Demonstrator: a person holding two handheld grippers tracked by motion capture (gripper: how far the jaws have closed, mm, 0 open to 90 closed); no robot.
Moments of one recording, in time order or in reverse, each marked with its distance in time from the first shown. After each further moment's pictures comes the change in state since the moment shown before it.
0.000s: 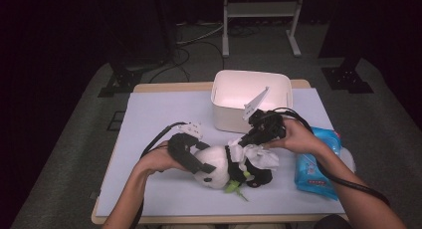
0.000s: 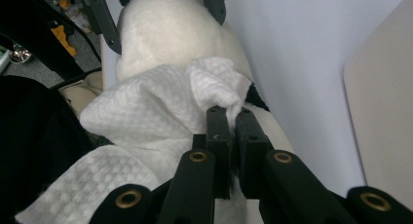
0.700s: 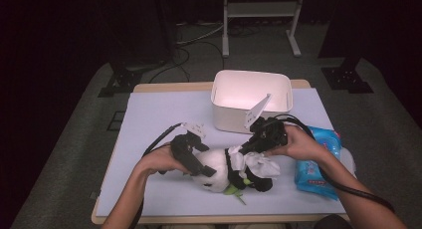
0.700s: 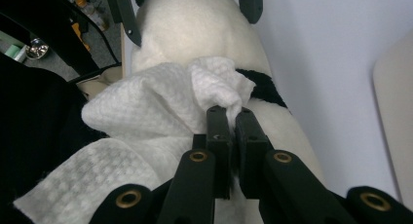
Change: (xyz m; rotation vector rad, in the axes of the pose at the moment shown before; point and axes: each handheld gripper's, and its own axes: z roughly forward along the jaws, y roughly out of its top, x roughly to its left) left arm 0.004 -0.001 0.014 0.065 -0.065 -0.078; right arm 0.016 -0.007 0.003 -0.006 0.040 -0.026
